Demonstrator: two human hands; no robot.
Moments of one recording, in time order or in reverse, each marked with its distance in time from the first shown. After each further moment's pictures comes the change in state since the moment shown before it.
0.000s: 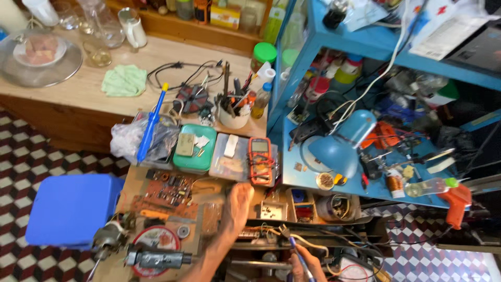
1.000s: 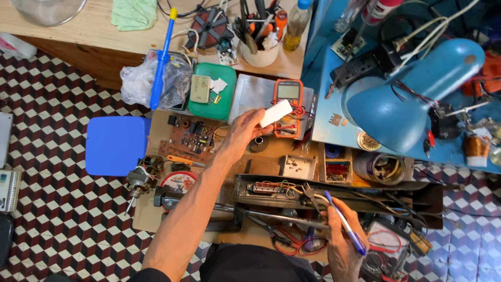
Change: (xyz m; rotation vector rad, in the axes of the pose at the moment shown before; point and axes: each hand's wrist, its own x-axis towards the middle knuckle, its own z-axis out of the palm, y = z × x) left_hand 0.092 0.000 -0.031 -0.428 -0.264 -0.361; right_hand 0.081 -0.124 -0.022 0.047 -0.065 0.673
